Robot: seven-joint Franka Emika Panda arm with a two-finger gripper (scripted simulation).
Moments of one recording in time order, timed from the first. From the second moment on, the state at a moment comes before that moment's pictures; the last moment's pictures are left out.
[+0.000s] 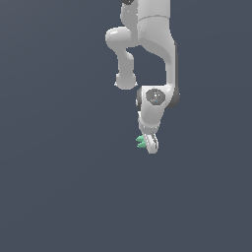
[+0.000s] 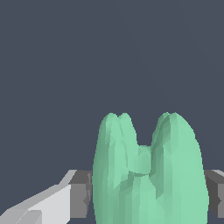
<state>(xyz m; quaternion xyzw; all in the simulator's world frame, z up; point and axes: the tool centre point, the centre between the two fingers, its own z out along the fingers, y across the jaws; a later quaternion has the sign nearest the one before) -0.052 0.102 0.040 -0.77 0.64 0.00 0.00</state>
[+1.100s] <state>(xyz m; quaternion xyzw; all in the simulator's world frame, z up) -0.069 0.056 0.128 -0.77 0.64 0.00 0.00</state>
